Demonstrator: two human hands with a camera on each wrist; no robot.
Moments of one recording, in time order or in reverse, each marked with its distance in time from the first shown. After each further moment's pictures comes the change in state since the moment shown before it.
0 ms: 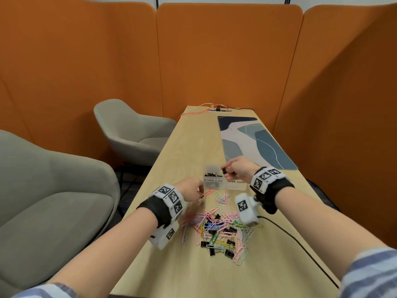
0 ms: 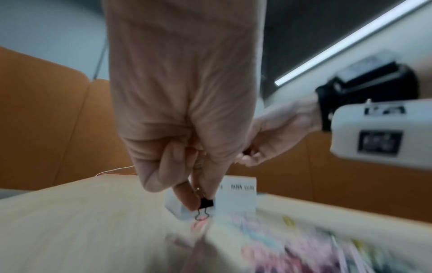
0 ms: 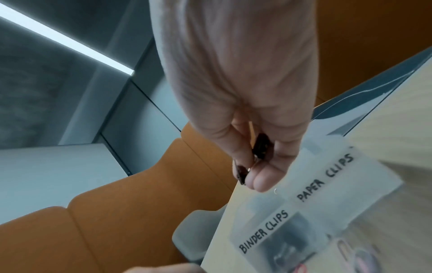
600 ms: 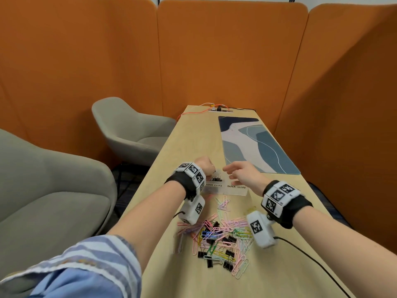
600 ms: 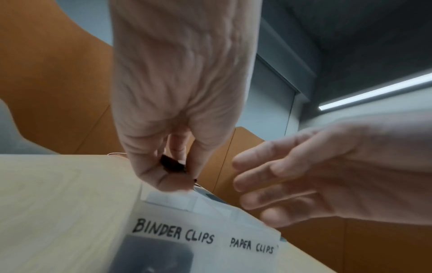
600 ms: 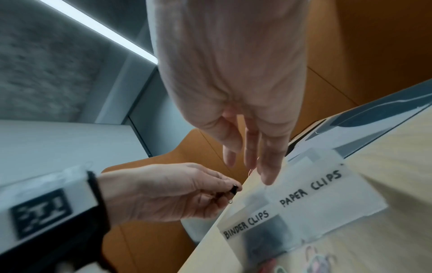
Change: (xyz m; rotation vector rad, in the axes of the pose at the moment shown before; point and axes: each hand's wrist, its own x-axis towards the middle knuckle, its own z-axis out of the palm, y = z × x) left_hand 0.082 0.024 -0.032 -0.455 0.136 -0.257; right_hand -0.005 0.016 -0.010 -0.105 0.045 -0.167
